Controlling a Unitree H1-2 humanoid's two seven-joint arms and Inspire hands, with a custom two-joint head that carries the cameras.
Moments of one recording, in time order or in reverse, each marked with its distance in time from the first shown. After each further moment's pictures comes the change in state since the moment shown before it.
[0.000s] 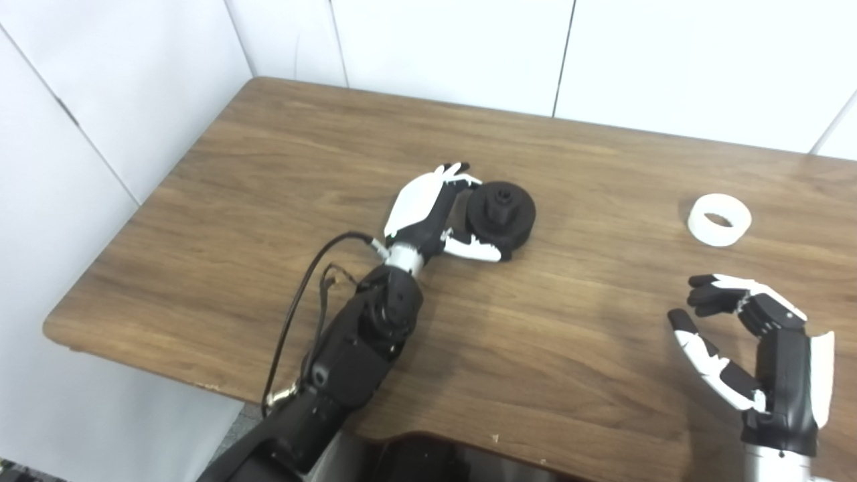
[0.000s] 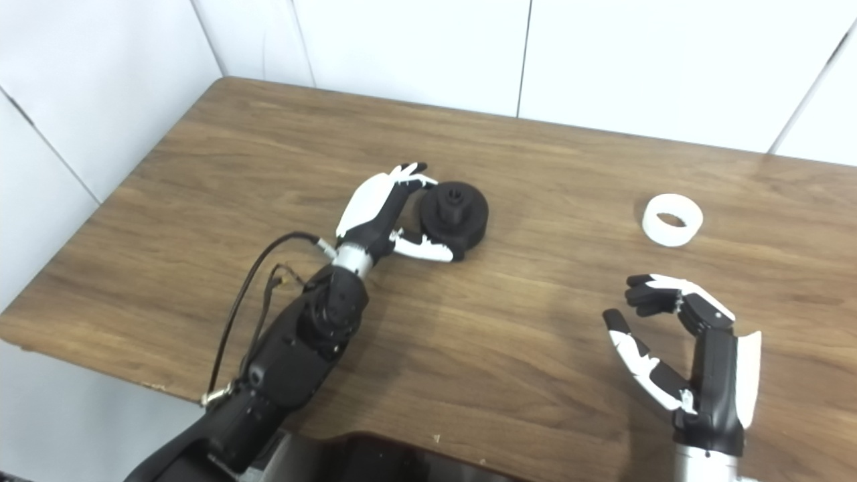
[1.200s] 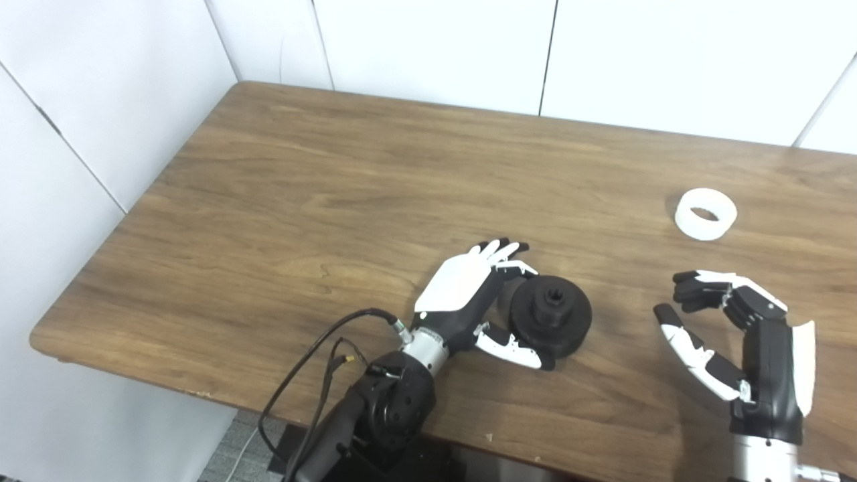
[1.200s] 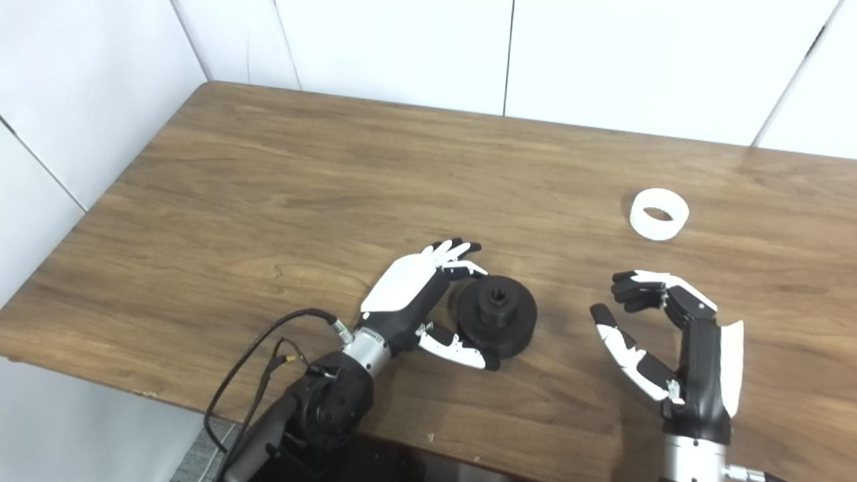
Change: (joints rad) left arm 0.231 -0.035 -0.185 -0.286 0.165 -0.012 -0.150; right arm 0.000 0.001 0.006 -0.005 -0.010 0.040 -0.001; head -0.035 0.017
